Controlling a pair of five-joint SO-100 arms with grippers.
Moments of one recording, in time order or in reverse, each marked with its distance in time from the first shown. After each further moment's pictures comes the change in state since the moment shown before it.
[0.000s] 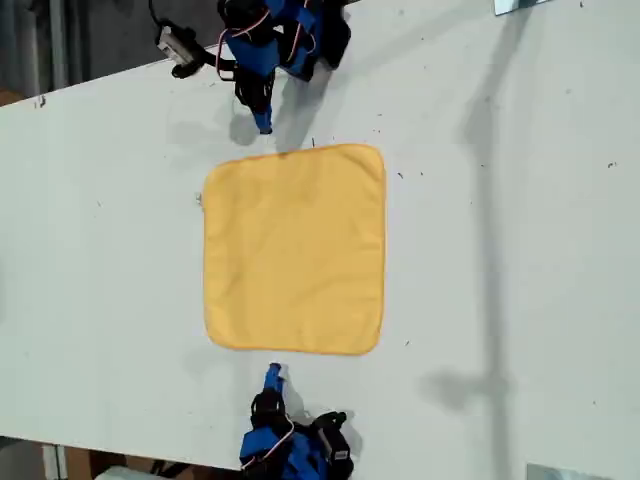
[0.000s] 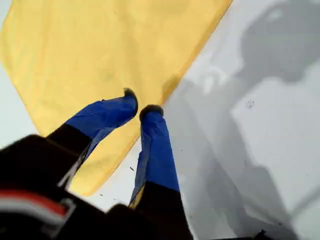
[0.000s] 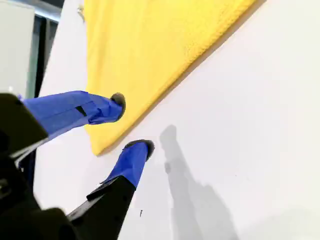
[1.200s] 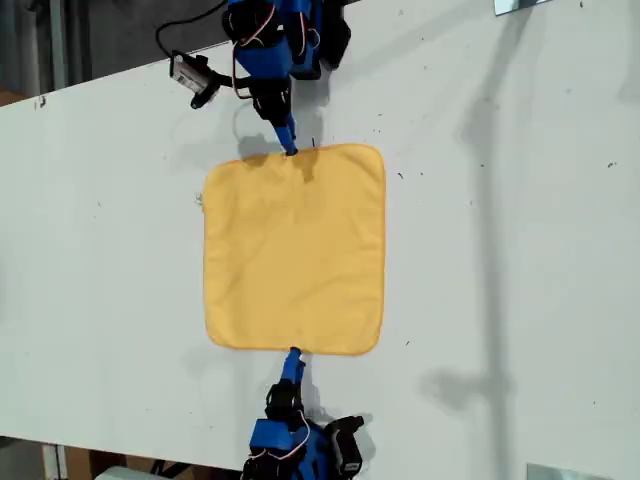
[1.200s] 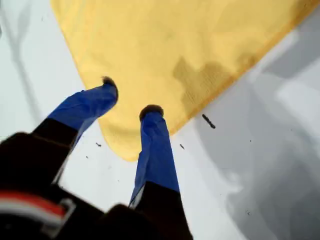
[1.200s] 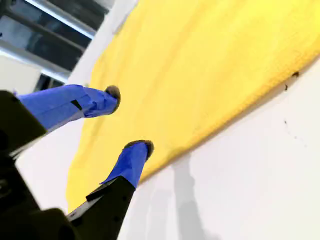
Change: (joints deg) arm 0 18.9 -7.4 -2.2 -10.9 -15.7; arm 1 -21.7 -16.5 -7.6 -11.3 9.9
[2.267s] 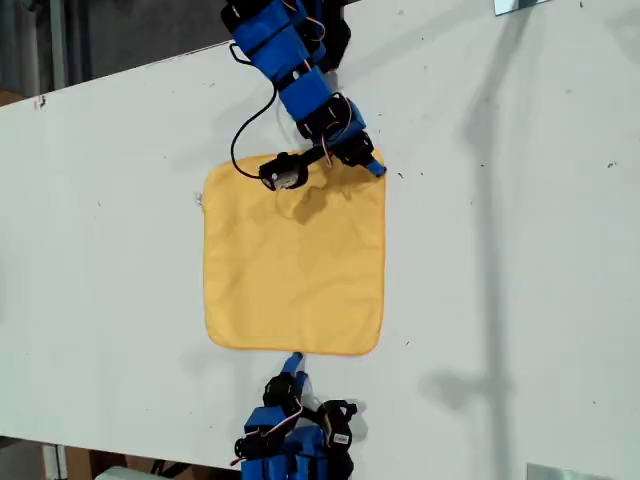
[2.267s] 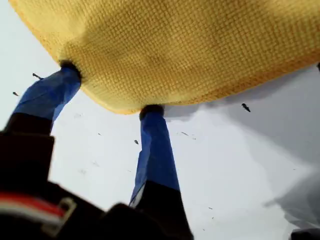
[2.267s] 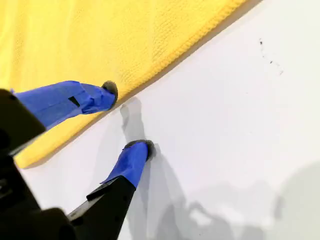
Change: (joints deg) arm 0 -4.7 -39.9 -8.9 -11.7 -1.8; arm 1 -31.3 -76.9 -26.9 -15.3 10.9
